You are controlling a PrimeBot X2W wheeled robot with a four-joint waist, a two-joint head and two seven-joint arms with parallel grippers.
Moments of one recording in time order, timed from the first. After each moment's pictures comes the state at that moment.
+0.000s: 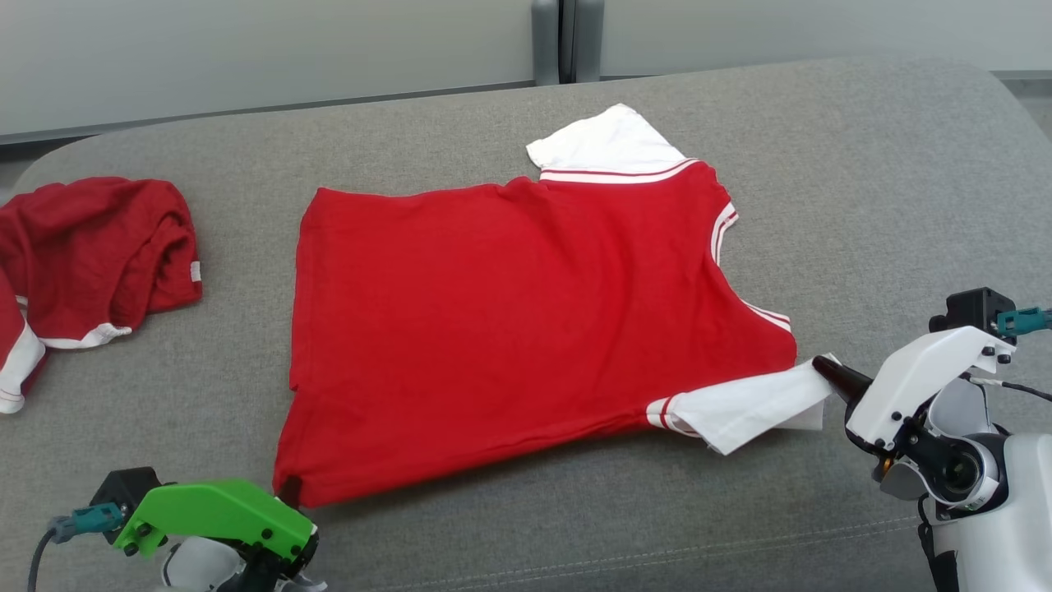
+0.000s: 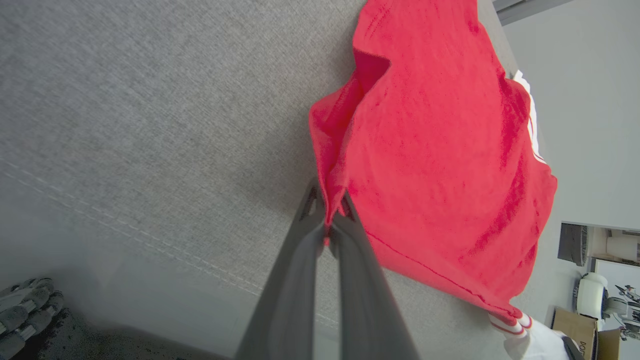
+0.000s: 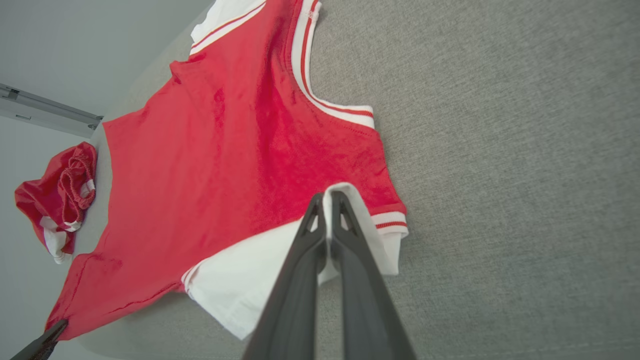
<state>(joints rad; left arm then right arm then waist) -0.01 0.34 -0.30 -0.06 -1.27 0.63 0.24 -0.26 -0.05 -0.23 0.18 0.54 0.13 0.75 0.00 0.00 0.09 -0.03</state>
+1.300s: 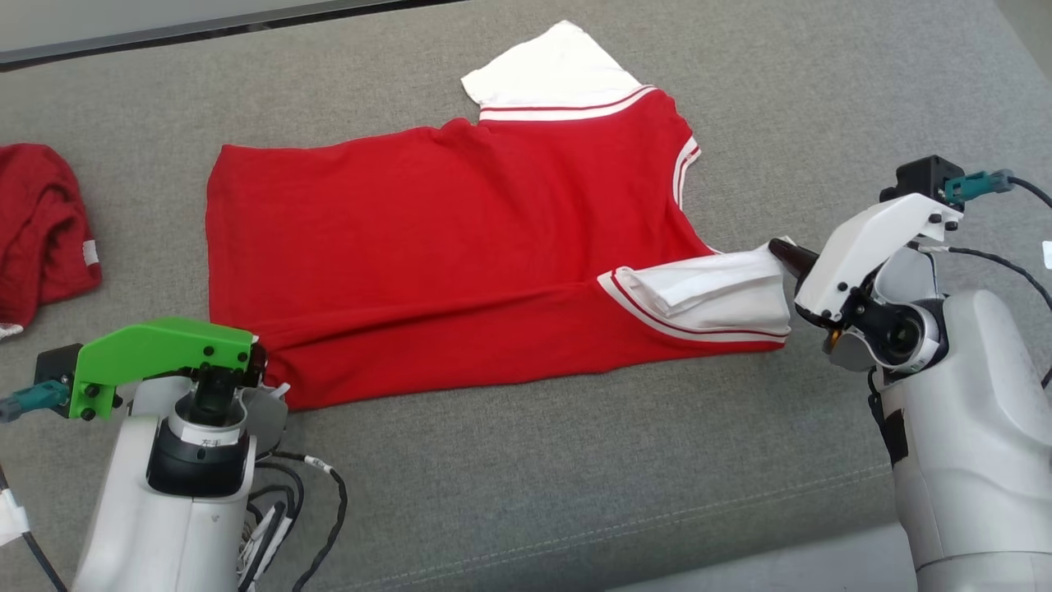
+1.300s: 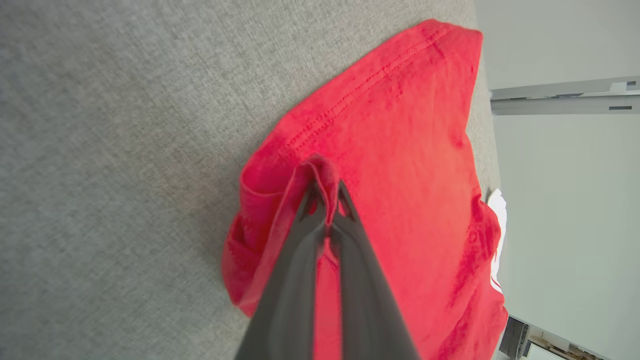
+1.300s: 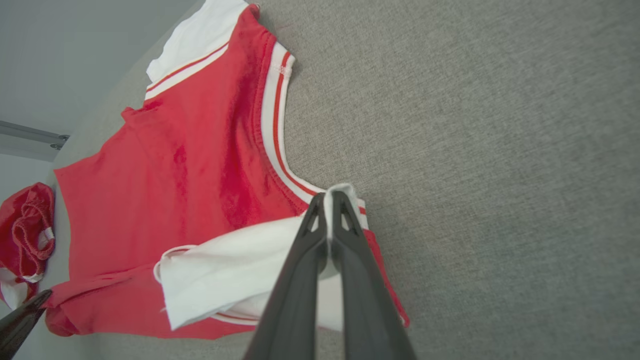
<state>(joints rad) -0.41 0.14 -0.09 0.28 -1.36 0.69 0.11 -0.62 -0.05 -0.17 0.50 0.49 0.13 0.66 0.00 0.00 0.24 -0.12</state>
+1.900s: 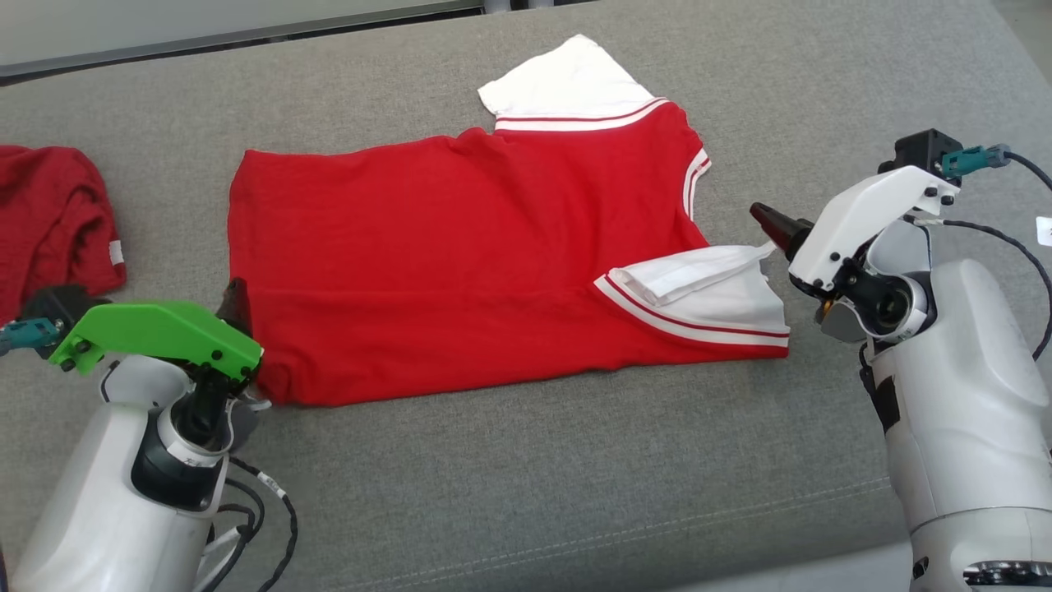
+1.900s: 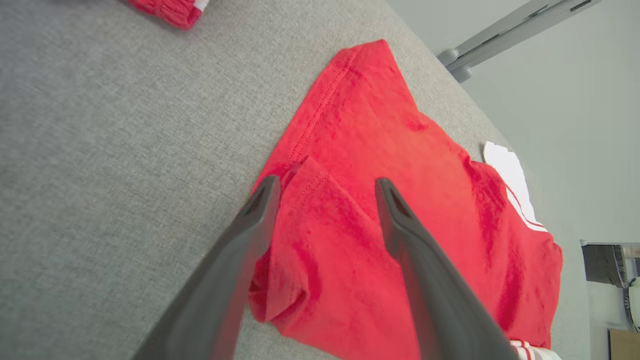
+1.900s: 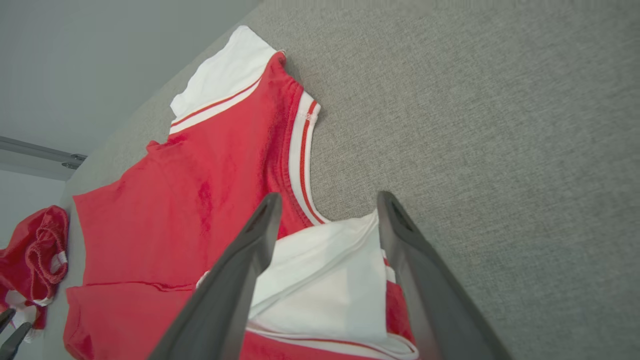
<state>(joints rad) -0.44 0.33 -0.30 0.26 -1.20 0.53 0.21 -0.73 -0.05 -0.17 0.66 0.46 0.13 0.57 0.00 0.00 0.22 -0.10</state>
